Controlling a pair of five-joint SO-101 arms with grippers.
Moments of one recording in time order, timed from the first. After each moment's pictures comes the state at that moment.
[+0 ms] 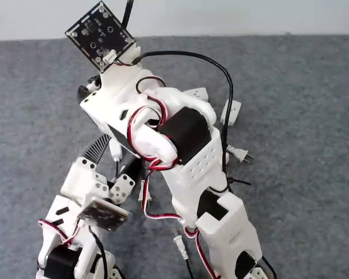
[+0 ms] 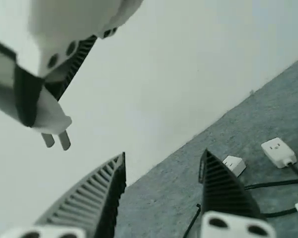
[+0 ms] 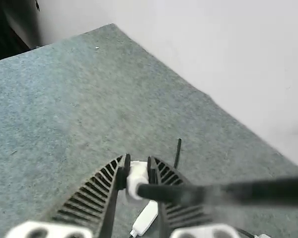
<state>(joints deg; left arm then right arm) 14.0 -103.4 77.5 38.5 -23.2 -48.4 28.8 -93.7 100.7 4.7</state>
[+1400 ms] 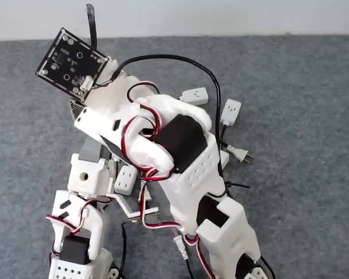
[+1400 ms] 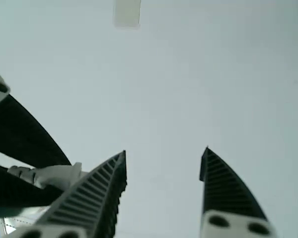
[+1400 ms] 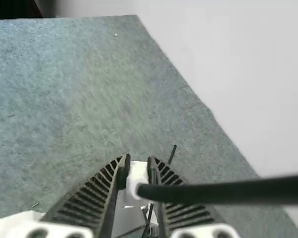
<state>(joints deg) 6.3 -103.4 95.8 4.8 -86.5 -51.8 26.1 -90.6 100.7 18.4</state>
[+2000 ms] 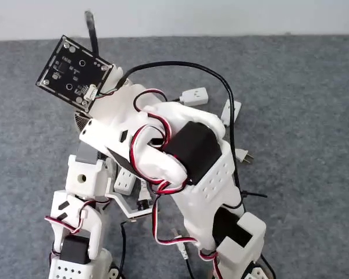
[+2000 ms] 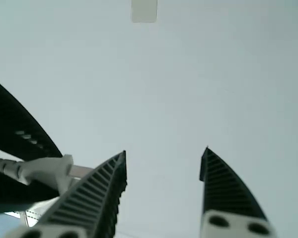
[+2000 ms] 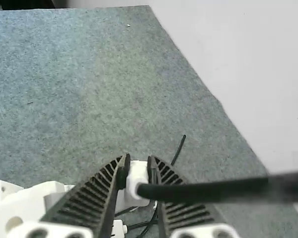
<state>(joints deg) 5.9 -103.4 95.9 0.2 -88.4 -53.5 14.2 -75.6 100.7 18.1</state>
